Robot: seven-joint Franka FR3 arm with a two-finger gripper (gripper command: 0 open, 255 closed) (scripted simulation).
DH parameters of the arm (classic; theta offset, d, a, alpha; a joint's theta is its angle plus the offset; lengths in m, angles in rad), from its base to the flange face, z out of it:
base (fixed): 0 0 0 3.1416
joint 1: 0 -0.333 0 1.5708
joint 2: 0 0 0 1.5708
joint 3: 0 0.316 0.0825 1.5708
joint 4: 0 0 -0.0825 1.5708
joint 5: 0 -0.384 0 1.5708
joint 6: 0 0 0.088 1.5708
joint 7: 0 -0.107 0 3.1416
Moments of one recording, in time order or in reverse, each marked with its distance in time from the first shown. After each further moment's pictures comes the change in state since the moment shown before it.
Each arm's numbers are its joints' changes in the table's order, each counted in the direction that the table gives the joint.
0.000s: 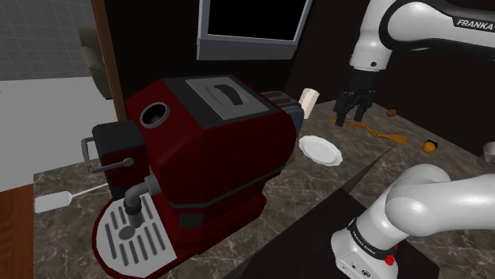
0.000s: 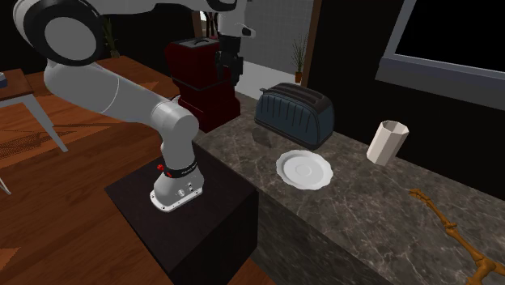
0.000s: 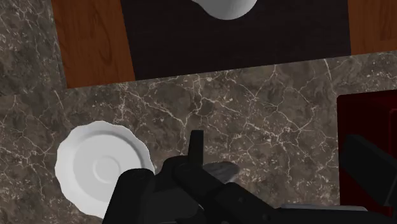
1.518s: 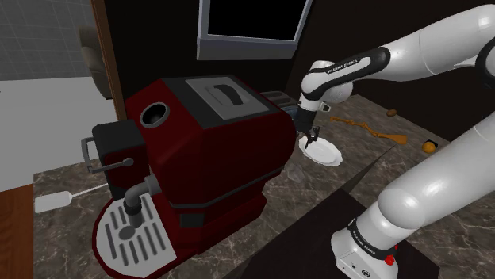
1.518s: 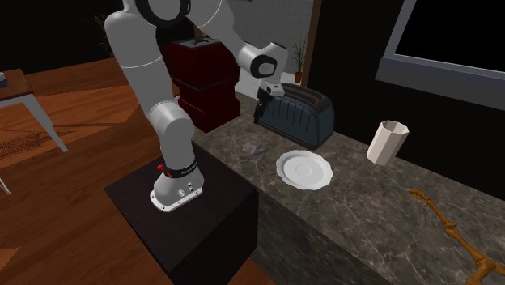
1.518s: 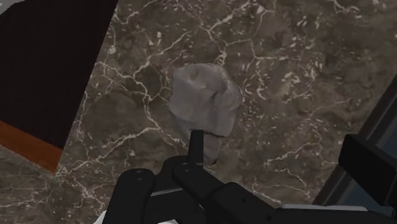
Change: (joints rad) arm 0.203 0.667 0.030 -0.038 -0.192 -0.722 -0.739
